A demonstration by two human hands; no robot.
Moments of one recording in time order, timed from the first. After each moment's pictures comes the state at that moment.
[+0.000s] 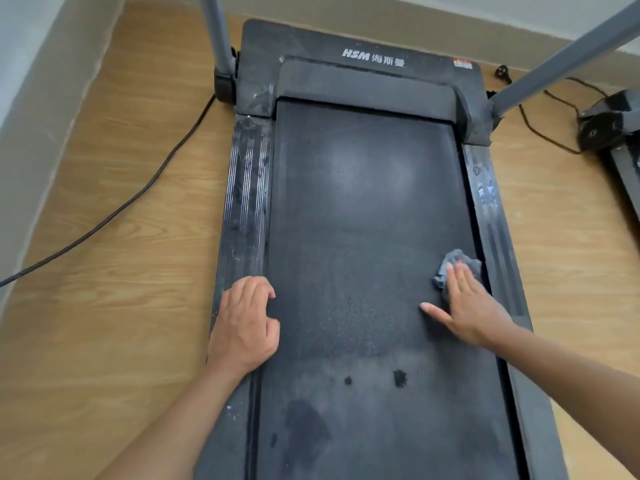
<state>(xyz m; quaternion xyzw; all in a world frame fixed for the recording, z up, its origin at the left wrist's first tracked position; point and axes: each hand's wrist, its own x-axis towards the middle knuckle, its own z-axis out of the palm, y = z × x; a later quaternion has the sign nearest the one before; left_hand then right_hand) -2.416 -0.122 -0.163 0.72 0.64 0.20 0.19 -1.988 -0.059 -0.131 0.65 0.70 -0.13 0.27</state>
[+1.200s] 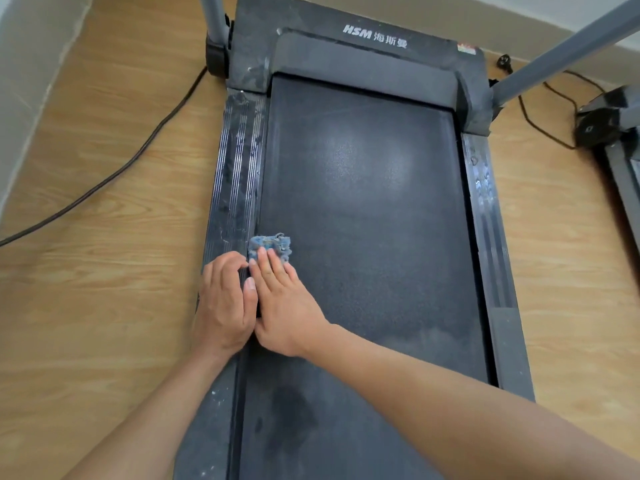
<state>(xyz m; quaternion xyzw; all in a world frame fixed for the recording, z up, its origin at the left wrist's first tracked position) -2.419 -0.122 -0.186 0.65 0.65 0.35 0.15 -2.273 -0.097 -0.158 0.45 0.86 -0.21 0.10</state>
